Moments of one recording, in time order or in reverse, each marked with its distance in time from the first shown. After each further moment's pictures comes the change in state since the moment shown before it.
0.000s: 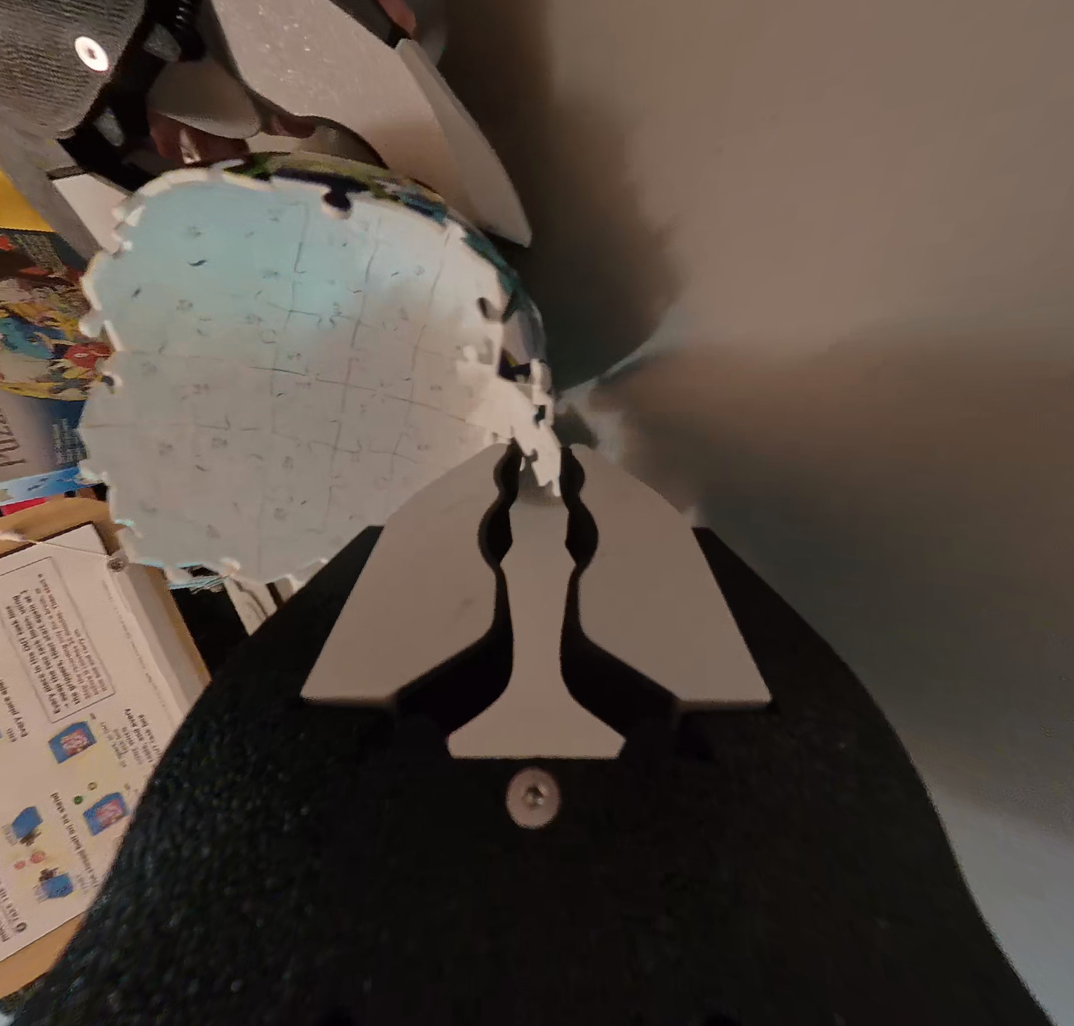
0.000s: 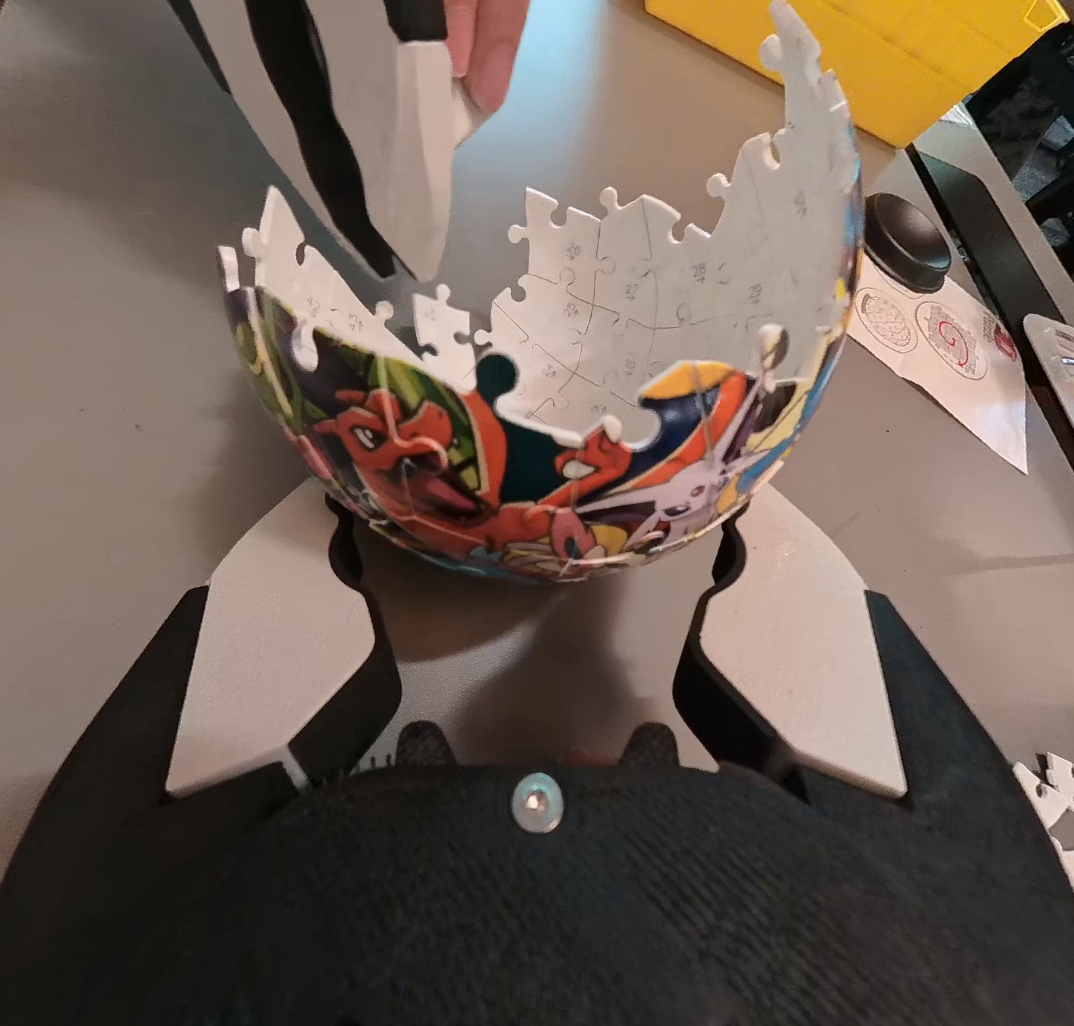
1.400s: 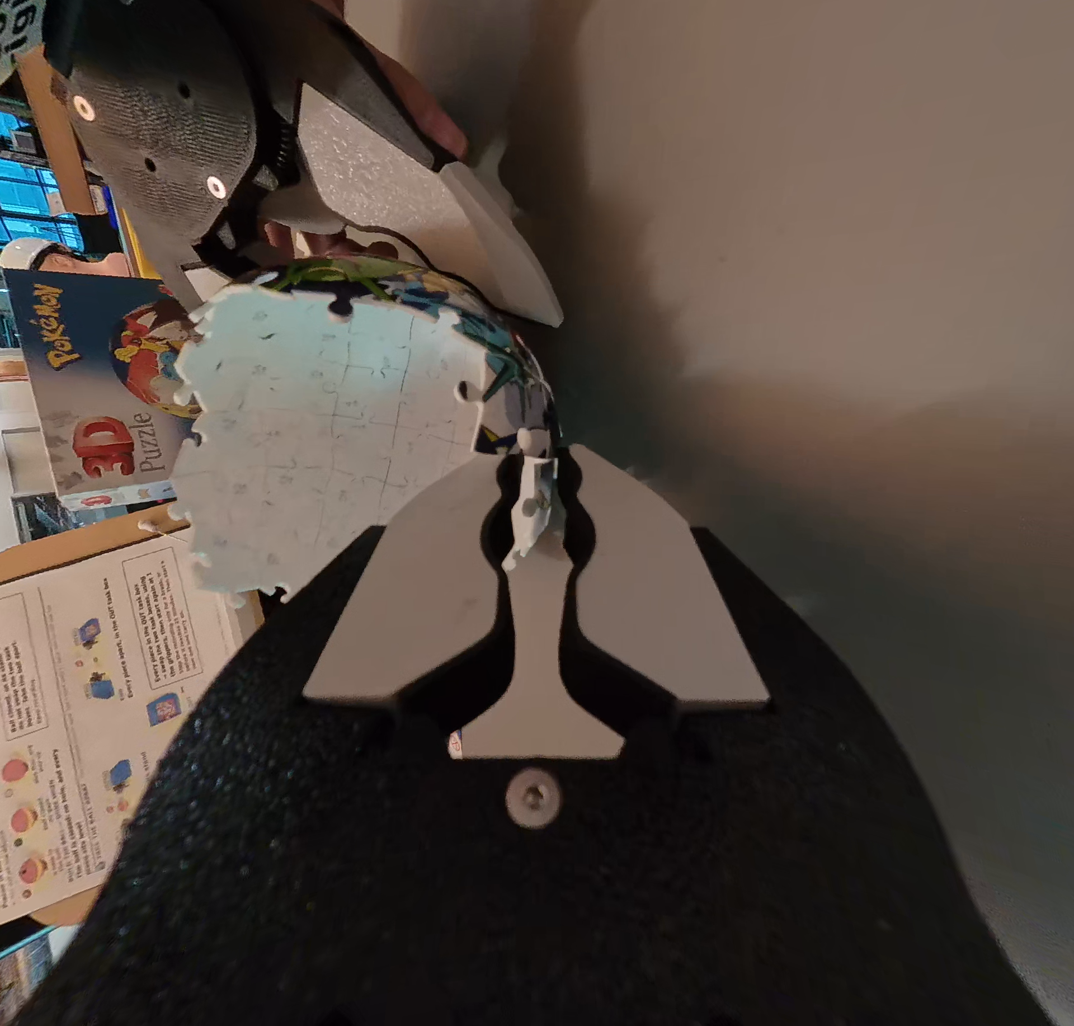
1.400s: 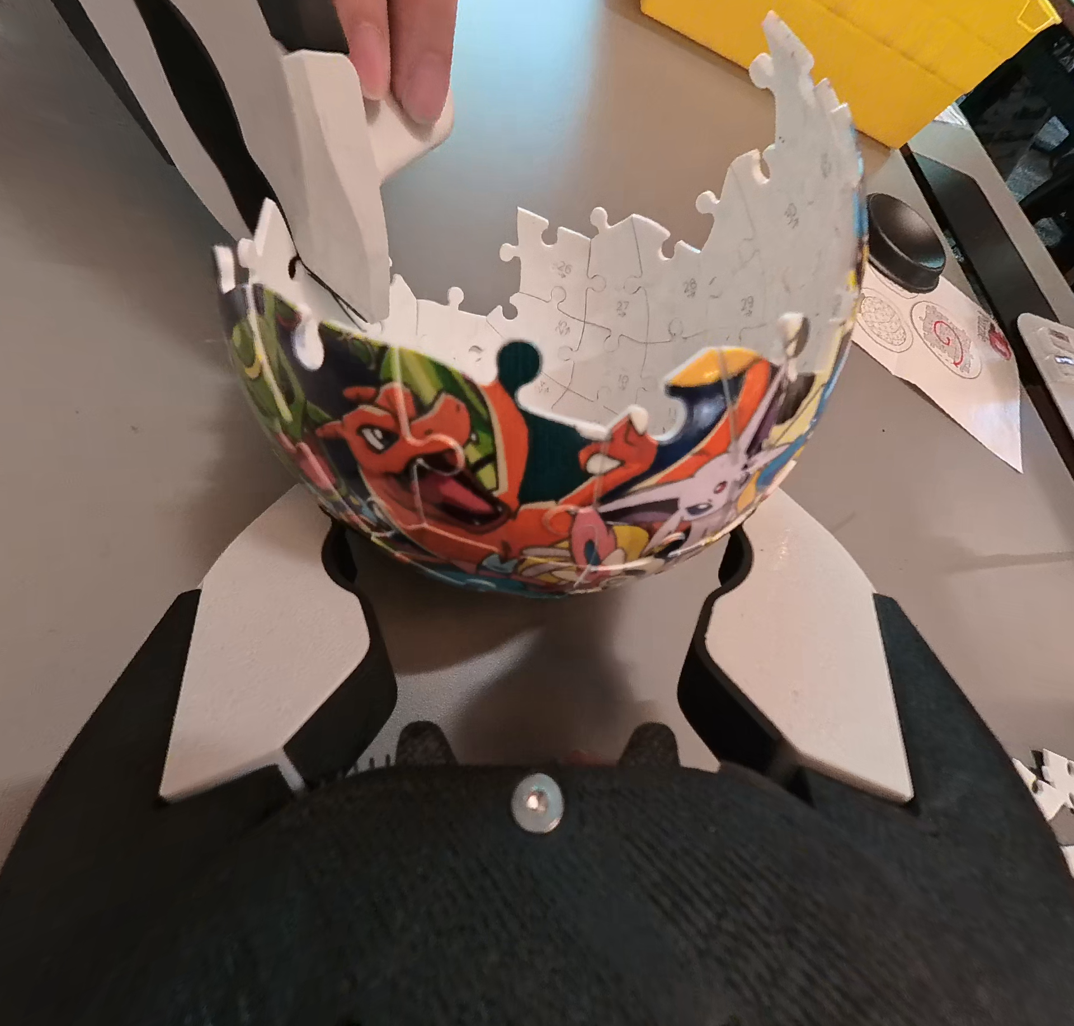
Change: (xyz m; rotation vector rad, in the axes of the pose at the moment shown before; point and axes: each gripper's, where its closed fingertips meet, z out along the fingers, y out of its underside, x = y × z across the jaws) left arm -0.006 -0.024 0.006 0.067 -0.206 0.014; right arm 0.001 0.000 0.000 0.000 0.006 0.000
